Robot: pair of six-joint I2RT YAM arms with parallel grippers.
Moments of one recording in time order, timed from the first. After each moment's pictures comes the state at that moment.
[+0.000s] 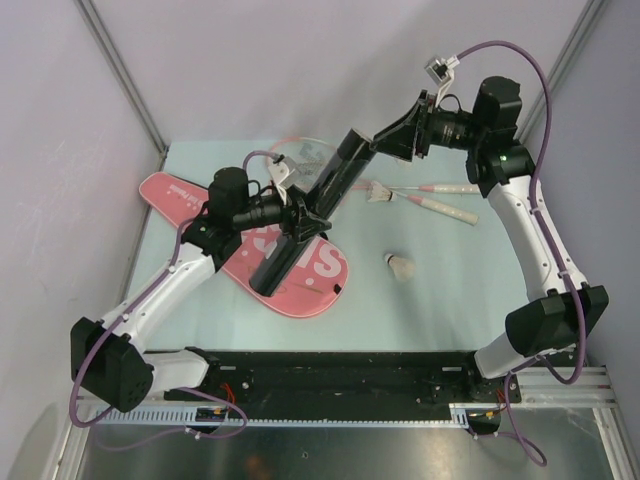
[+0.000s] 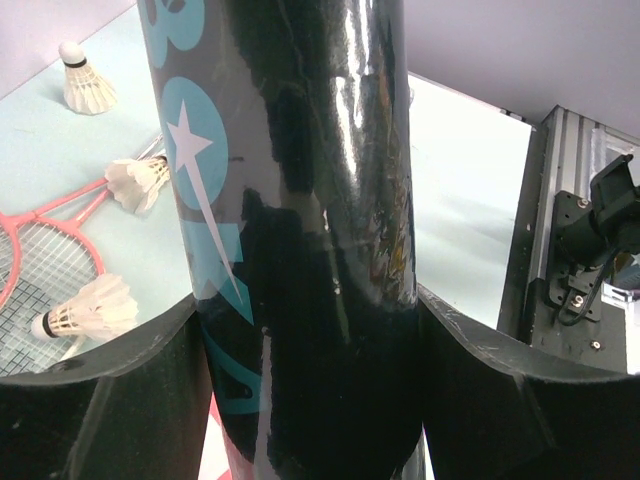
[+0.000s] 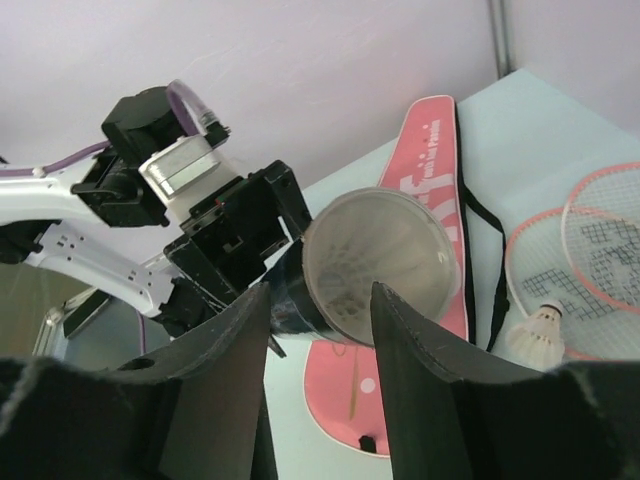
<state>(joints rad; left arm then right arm) -0.46 1.23 1.04 -0.03 0.72 -0.01 0.22 1.54 1.73 -0.19 -1.07 0.39</state>
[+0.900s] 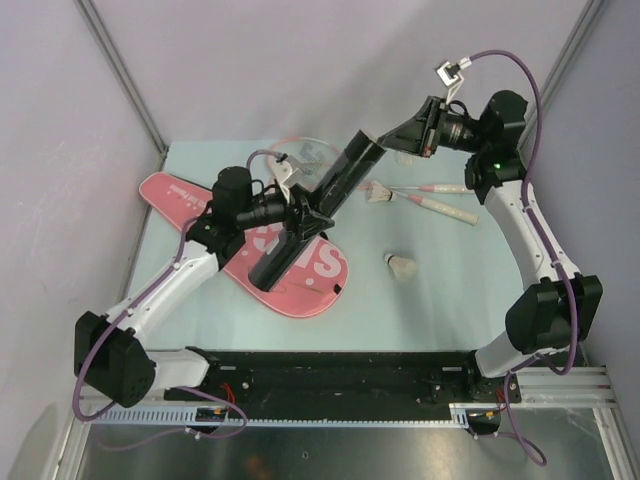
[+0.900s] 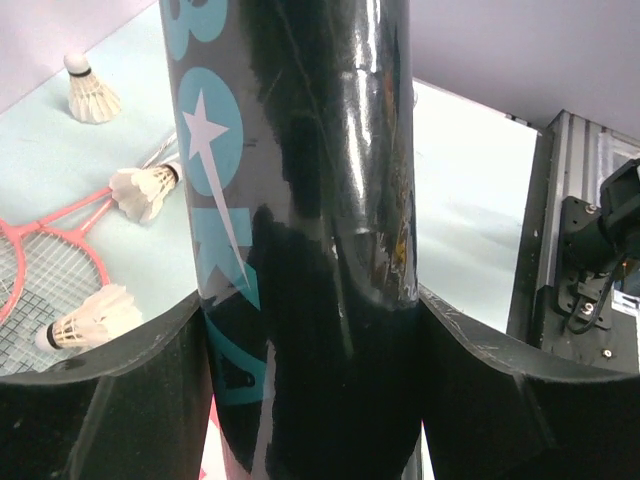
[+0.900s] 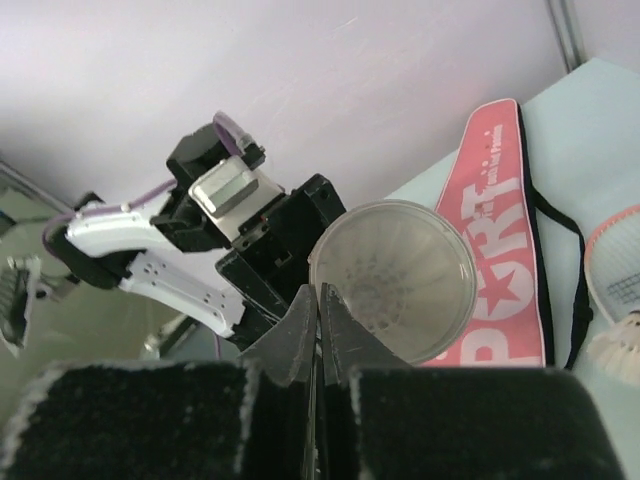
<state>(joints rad) -0.46 1.26 1.04 0.01 0.73 -0.01 0.17 1.56 1.58 0.24 -1.18 0.79</state>
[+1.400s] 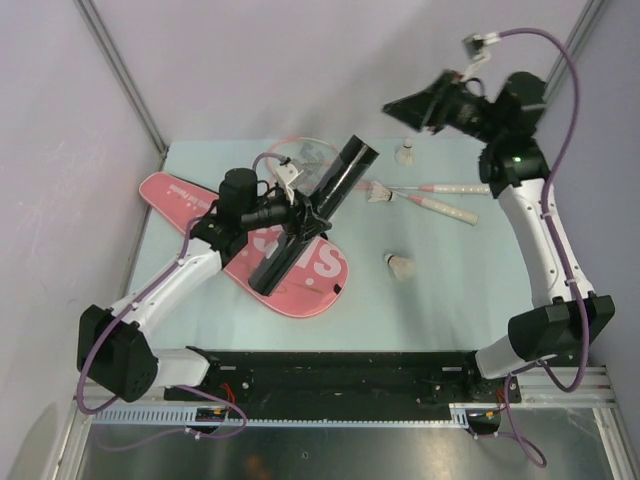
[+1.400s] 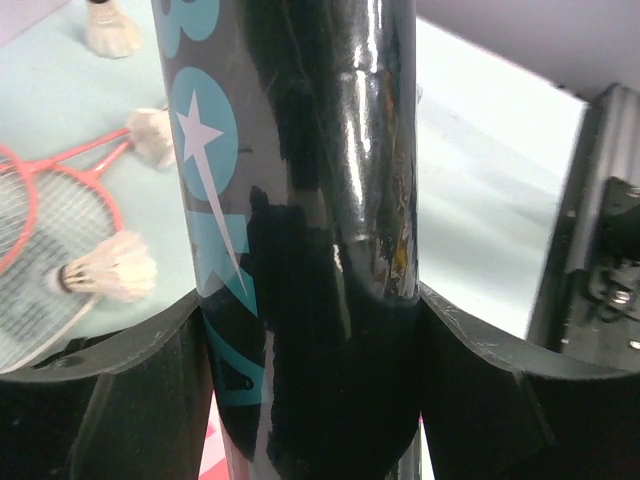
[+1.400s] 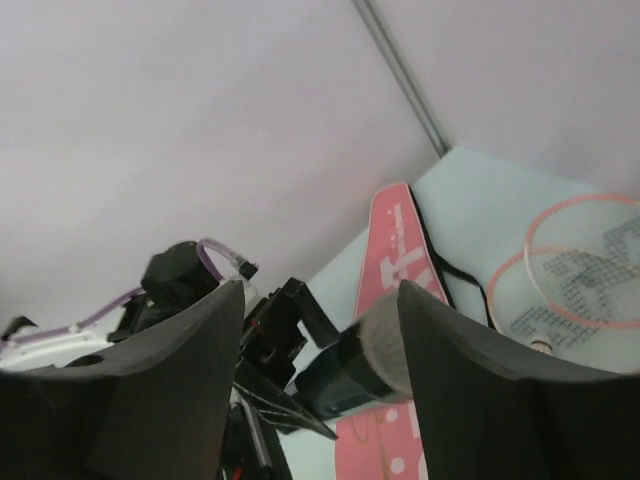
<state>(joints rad) -0.46 1.29 1.04 -0.05 0.68 0.01 0.09 1.50 1.68 0.12 -0.94 0.81</state>
